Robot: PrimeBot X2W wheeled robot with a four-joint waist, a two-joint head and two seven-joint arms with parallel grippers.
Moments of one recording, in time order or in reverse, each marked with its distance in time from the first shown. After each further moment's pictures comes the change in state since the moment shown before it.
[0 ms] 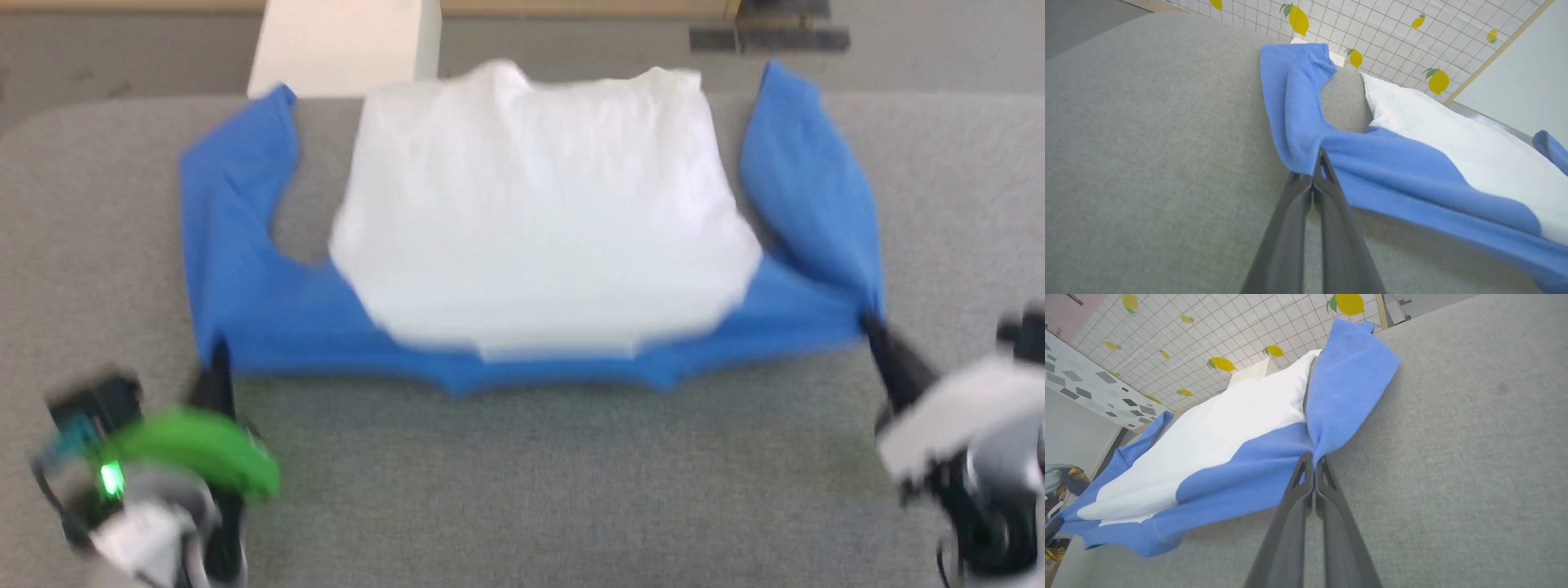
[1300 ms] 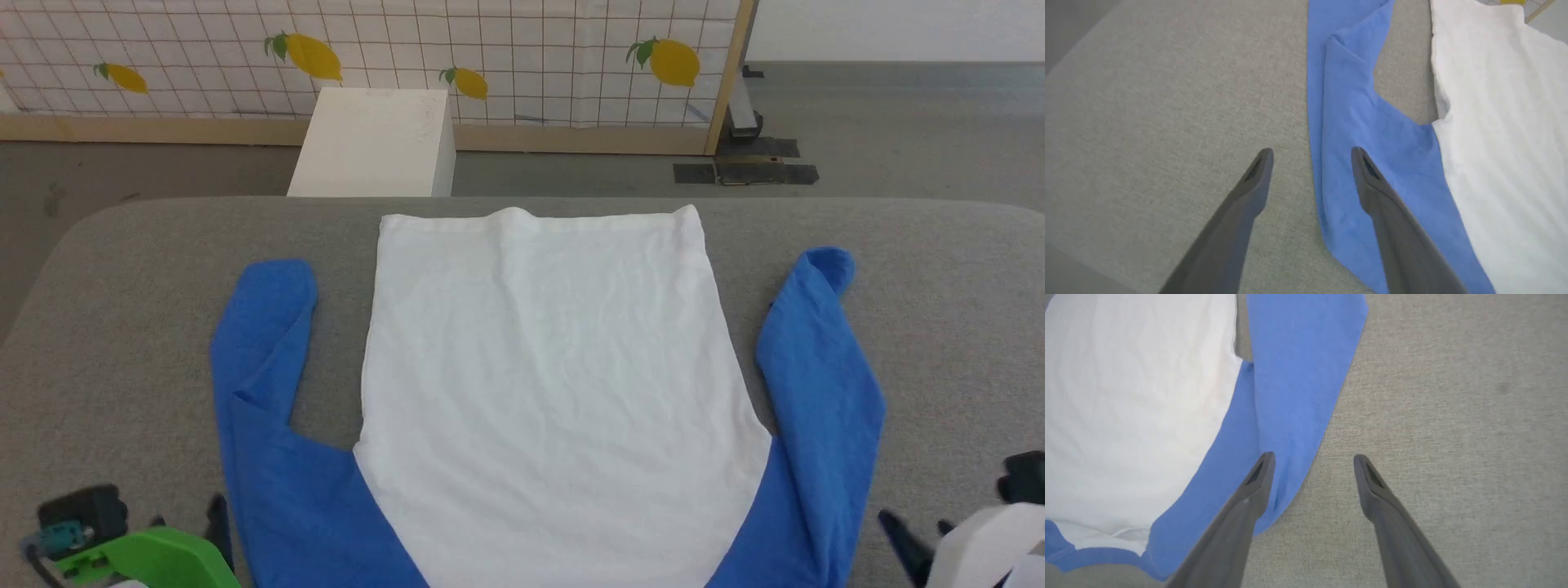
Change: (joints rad) left arm 0.390 0.115 -0.039 -0.327 0.030 0.254 0.383; right arm 0.358 -0.006 -0.040 -0.168 -0.214 -0.001 0.354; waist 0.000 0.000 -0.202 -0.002
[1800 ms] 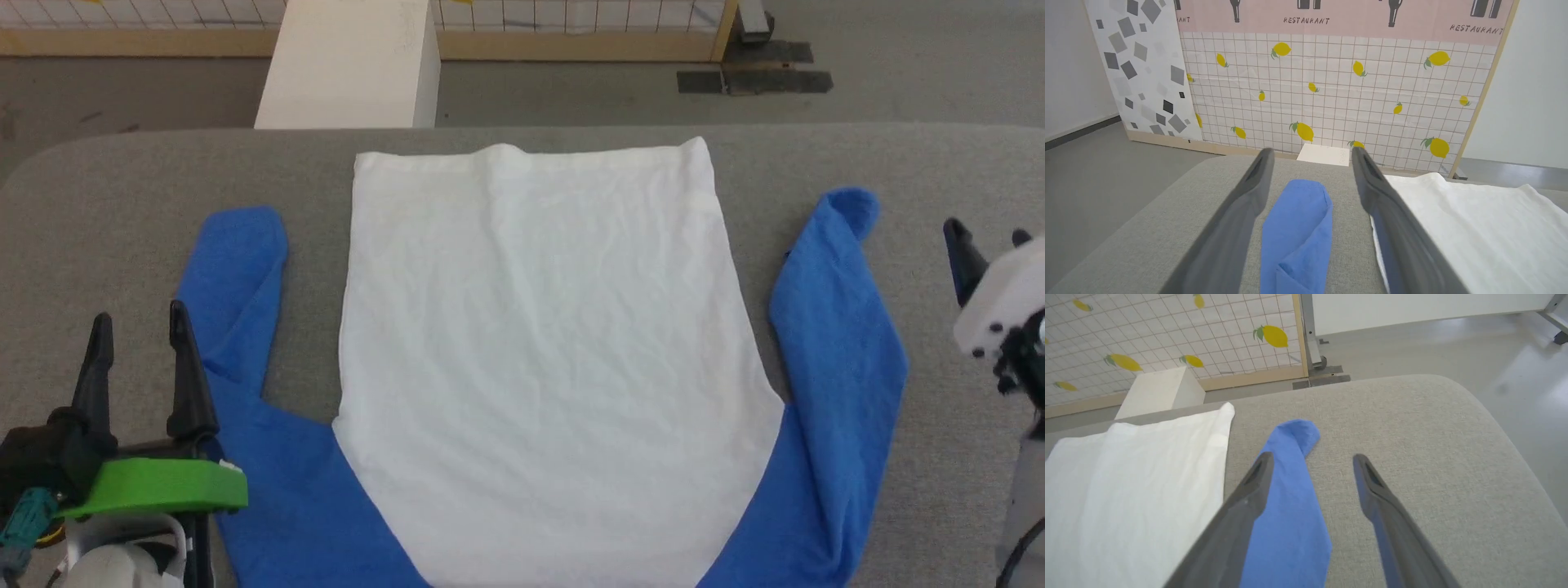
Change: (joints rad) left arm -0.205 -0.044 0.042 0.017 0.188 -0.176 -0.611; right arm -0.574 -0.012 -0.099 0.169 -0.185 0.000 -0.110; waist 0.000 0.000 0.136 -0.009
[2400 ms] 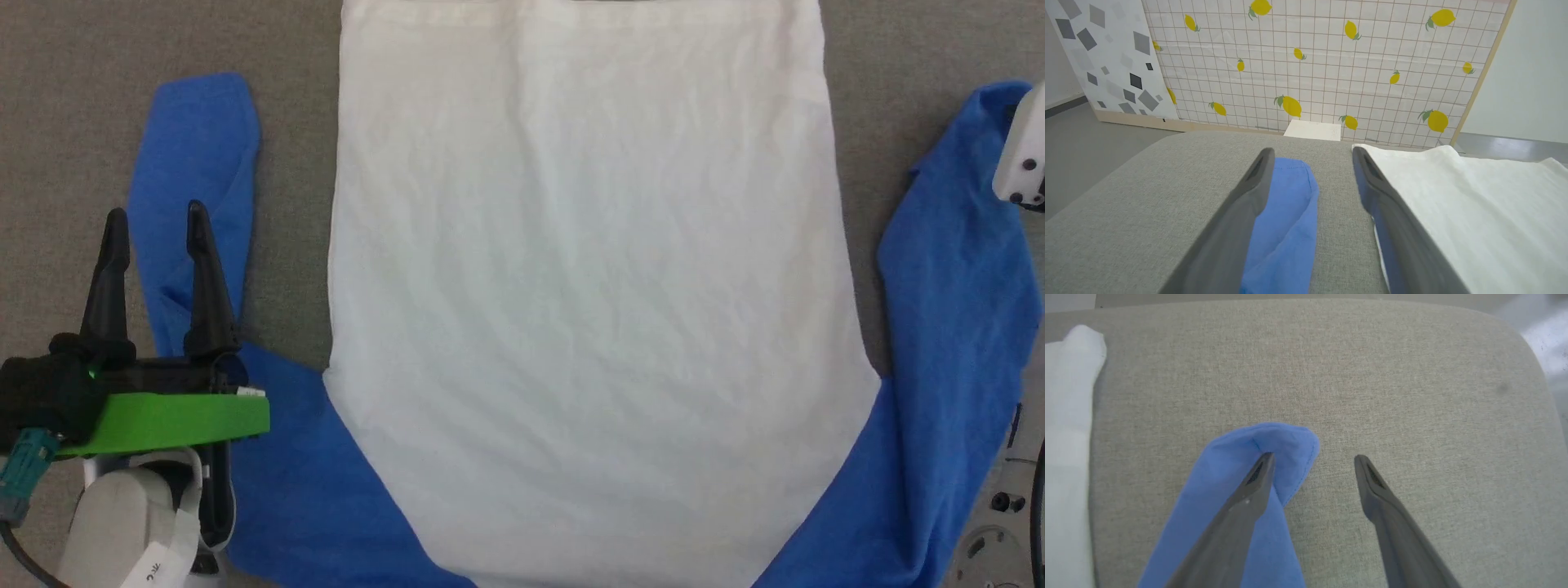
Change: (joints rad) left arm -0.172 -0.156 0.089 0.000 0.114 -0.192 -0.006; right arm -0.457 -0.021 -0.091 0.352 -0.376 0.000 0.137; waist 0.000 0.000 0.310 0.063
